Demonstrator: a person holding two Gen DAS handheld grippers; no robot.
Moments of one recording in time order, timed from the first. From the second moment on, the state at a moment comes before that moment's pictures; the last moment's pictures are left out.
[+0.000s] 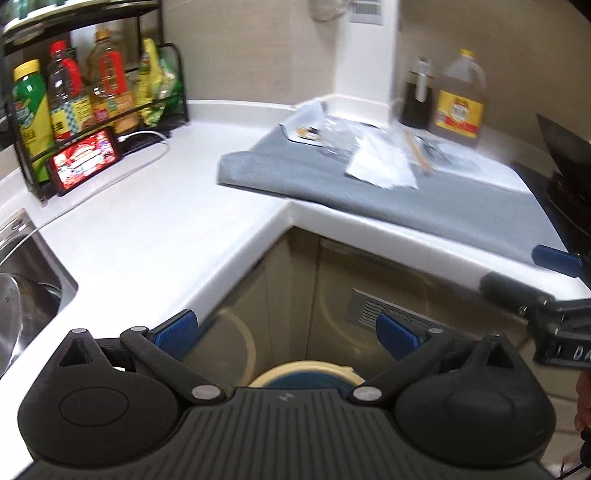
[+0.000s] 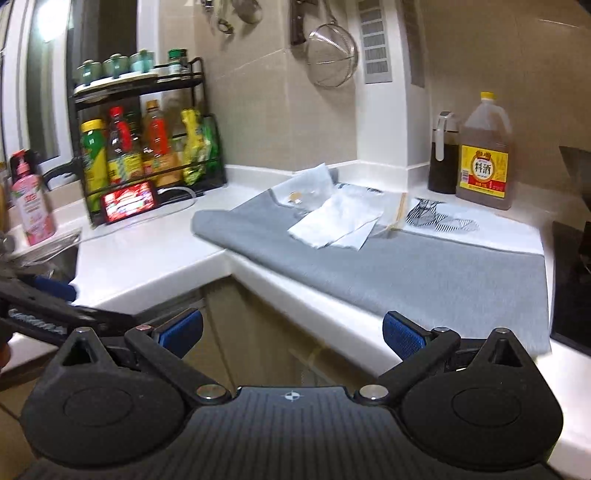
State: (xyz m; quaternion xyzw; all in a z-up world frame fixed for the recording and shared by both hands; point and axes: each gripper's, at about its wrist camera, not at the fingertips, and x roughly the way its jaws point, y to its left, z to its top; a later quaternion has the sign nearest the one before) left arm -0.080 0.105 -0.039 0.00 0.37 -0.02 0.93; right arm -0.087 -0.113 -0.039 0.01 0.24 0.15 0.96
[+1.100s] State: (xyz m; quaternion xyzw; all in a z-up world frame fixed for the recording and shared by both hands) left arm -0.013 0.136 -0.029 -0.03 0.36 0.01 0.93; right arm 0.118 -0.098 -0.071 0.02 0.28 0.06 0.96
